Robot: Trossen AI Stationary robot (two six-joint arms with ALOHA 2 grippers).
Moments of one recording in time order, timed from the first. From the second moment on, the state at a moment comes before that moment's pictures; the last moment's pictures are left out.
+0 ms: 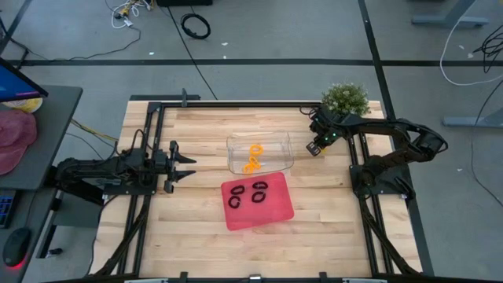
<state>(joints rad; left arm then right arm) 0.00 0.01 0.01 0.04 -0.03 -0.02 -0.75 1.39 0.59 -0.51 -0.04 0.09</state>
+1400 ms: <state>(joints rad) 0.00 0.01 0.01 0.04 -0.02 -0.02 -0.51 1.36 0.60 -0.04 -0.07 0.25</state>
